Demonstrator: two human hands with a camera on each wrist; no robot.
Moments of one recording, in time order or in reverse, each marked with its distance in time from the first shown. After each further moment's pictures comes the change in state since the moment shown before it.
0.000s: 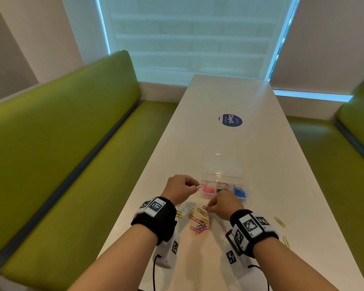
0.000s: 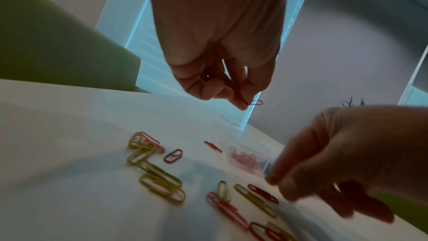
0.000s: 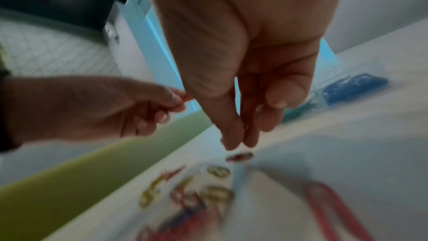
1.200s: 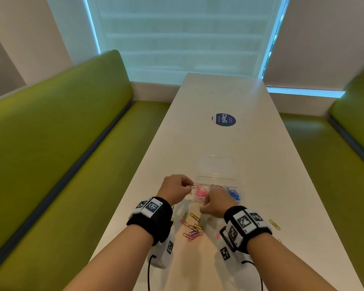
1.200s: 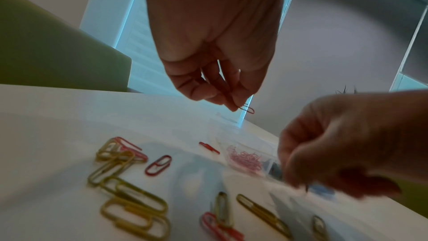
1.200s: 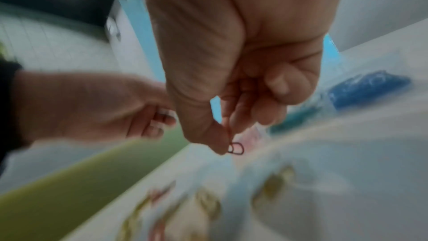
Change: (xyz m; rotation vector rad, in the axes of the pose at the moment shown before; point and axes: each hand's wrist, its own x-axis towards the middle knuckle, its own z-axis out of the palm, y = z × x) left_hand 0.022 0.005 0.007 0.181 -0.003 0.028; right_hand 0.020 0.002 -0.007 -0.027 -0.049 0.025
